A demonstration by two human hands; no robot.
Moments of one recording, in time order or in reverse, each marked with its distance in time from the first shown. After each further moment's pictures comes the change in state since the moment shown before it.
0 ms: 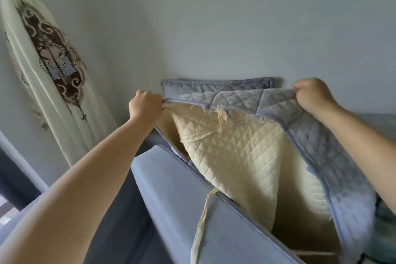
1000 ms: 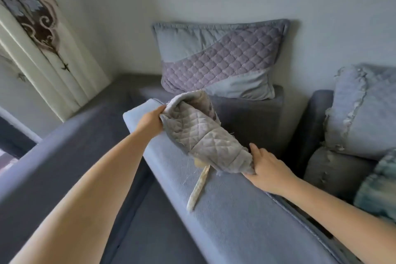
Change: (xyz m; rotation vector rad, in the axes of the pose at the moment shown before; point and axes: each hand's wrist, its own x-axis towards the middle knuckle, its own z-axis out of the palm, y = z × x) left_hand -0.051 -0.015 0.164 -0.446 -0.443 0.026; right_hand -0.150 0.074 0.145 -0.507 -0.789 -0.010
